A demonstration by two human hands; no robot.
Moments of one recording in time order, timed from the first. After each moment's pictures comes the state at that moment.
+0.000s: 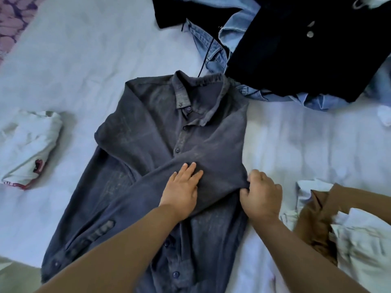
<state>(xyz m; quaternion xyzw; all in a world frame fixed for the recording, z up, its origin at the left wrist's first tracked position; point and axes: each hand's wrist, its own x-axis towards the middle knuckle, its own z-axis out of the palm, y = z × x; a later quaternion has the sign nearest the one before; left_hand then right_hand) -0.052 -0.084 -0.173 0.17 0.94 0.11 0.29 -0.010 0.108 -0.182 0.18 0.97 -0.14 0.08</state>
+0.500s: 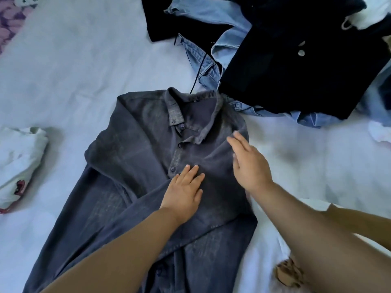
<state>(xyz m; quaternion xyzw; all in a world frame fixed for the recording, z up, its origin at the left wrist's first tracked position) -0.090 -0.064 -0.180 0.20 0.93 0.11 0.27 -0.114 0.131 -0.162 0.02 0.98 -0.21 0.08</state>
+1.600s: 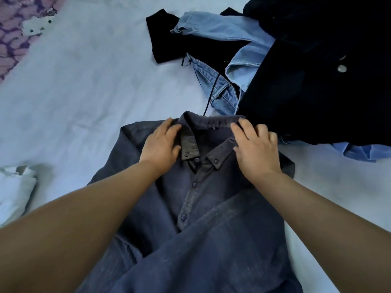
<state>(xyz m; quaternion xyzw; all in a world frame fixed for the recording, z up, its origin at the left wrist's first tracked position) -0.299 -0.106 -0.205 0.15 0.97 0.14 0.11 -0.236 0.117 -0.198 0.01 1.00 -0.05 -0.02</state>
